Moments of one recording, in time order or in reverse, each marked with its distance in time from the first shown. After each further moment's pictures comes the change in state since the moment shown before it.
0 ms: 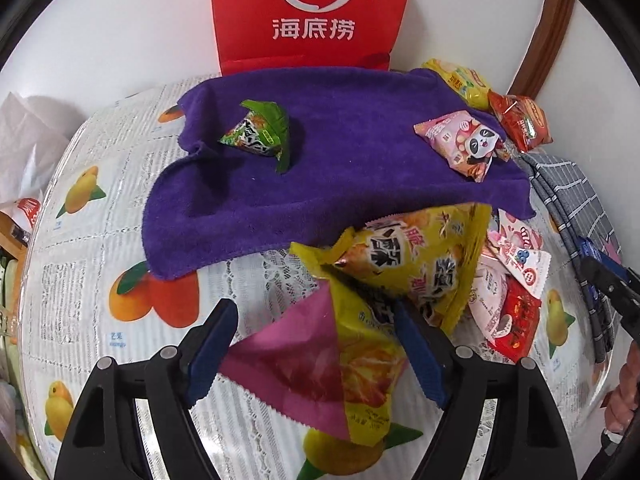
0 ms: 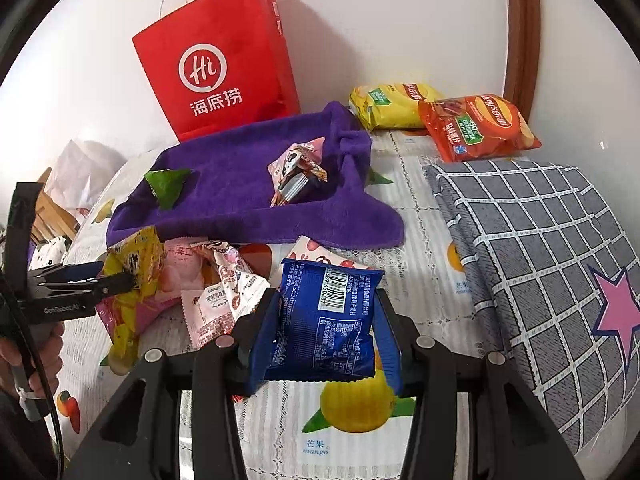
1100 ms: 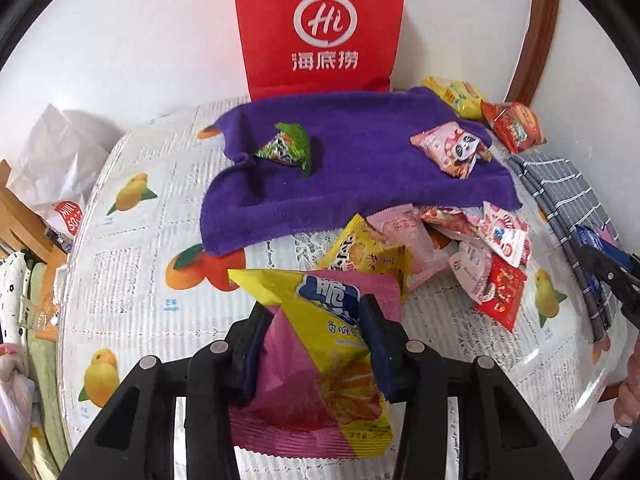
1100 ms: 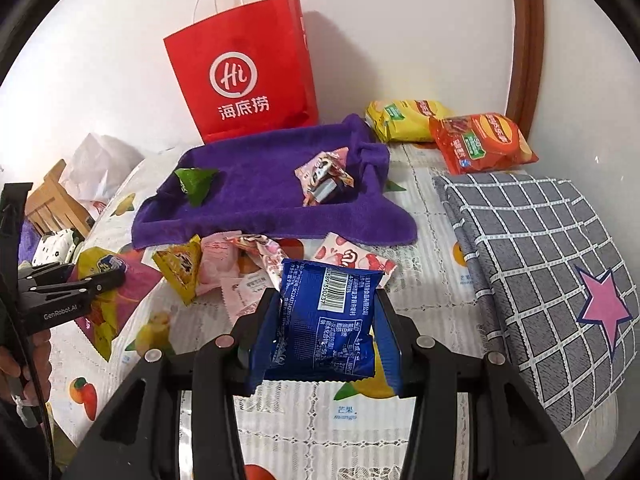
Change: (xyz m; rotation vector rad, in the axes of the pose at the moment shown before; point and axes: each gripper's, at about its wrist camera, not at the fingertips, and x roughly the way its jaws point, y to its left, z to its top) left arm -0.066 0.002 -0.029 0.012 -0.072 0.071; right arm -0.043 0.026 -0.008 -0.038 -0.037 0.005
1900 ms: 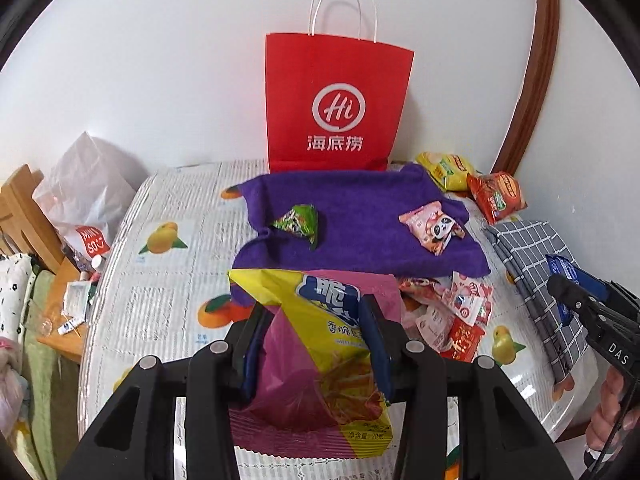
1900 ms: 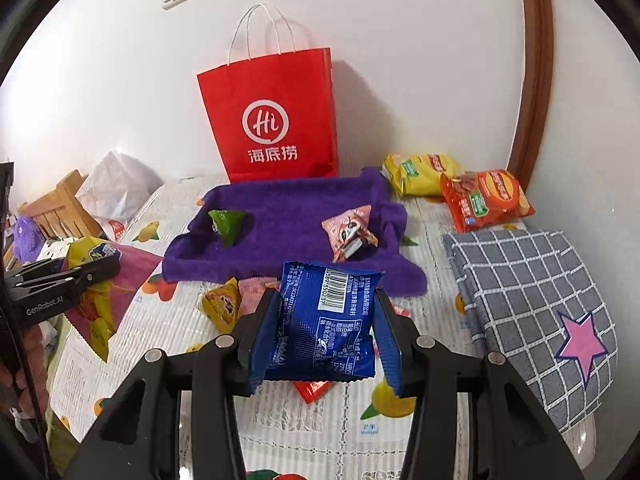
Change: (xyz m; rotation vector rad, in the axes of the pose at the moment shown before) left arm -0.075 0.011 0.027 -0.075 -0.175 -0.022; right arm -0.047 0.038 0.034 -0.044 -0.100 -0.005
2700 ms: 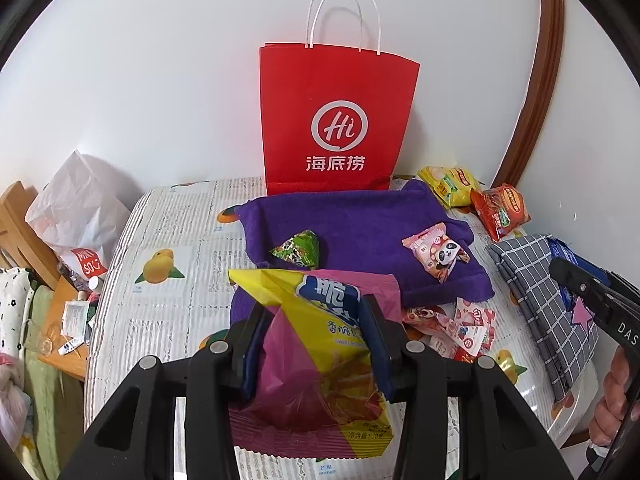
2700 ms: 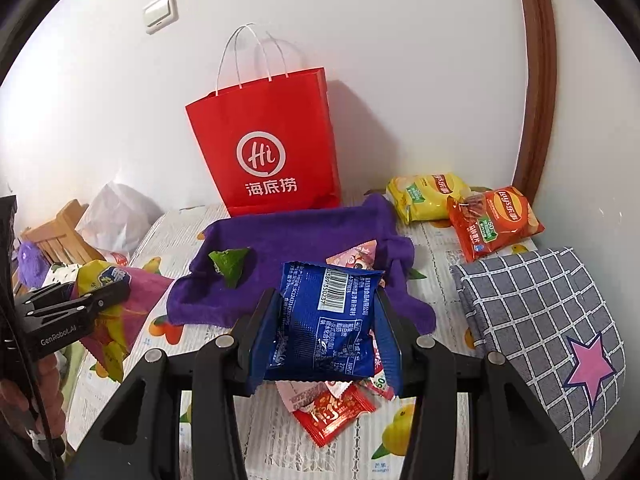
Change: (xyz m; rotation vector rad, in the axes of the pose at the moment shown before) left arm 0.016 0.002 0.037 0.009 -0.011 -0.008; right arm 0.018 -0.006 0.042 0.060 -0.025 0.022
